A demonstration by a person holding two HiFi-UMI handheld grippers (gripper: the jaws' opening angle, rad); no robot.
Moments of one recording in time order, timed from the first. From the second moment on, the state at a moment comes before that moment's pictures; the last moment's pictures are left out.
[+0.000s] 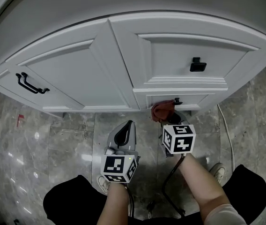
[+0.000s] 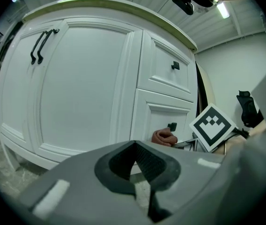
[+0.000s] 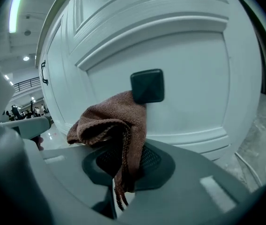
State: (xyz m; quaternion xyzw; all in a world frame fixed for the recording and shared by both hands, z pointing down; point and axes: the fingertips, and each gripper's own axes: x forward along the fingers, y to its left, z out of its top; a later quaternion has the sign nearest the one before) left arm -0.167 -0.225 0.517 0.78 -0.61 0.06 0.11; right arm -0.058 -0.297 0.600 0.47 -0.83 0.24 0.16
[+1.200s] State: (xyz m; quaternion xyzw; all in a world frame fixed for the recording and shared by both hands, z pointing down) left arm -0.062 -0.231 0.485 0.82 -0.56 0.04 0.10; right arm 0.112 -0.288 0.558 0.59 -0.76 0.24 0.12
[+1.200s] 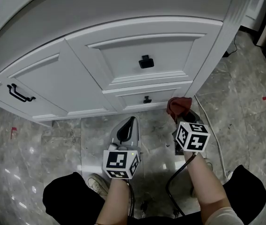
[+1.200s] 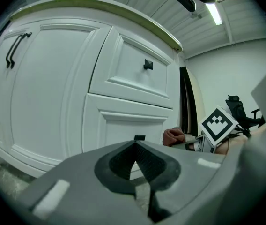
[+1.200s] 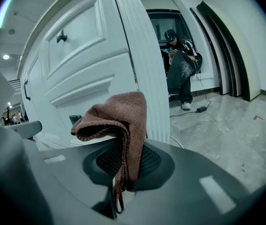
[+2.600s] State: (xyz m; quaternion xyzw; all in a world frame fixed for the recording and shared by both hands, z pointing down) left arm -0.028 0.063 0.317 0.84 -0.55 -0.04 -0.02; right arm 0.083 0.036 0.346 0.53 -0.85 0.05 0.01
